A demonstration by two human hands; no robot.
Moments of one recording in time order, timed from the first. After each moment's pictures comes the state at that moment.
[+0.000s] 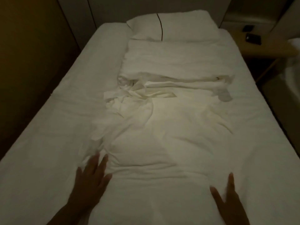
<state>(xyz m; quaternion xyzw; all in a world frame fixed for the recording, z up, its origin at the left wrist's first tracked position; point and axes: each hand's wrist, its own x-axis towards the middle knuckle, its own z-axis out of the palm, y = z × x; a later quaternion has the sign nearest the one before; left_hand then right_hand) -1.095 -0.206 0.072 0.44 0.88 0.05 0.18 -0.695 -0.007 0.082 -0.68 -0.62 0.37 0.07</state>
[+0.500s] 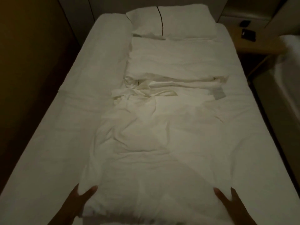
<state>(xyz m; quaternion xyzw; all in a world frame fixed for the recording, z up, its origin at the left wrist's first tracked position) -1.121 -0.316 0.135 0.01 0.82 0.34 0.45 -0.690 -0.062 0.185 -0.73 -0.47 0.49 0.04</state>
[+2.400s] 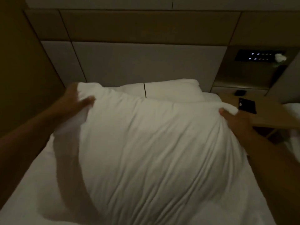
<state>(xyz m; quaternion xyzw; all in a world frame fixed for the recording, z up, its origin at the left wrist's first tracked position) -1.295 0.356 0.475 0.38 0.85 0.36 0.10 -0.889 0.627 0.409 -0.58 -0.59 0.44 0.35</state>
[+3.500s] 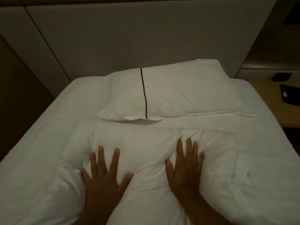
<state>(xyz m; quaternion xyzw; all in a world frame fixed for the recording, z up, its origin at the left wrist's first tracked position) -1.288 0.501 0.100 0.41 0.91 0.08 0.02 -1.107 0.663 0.083 -0.50 -0.85 0.08 0.16</state>
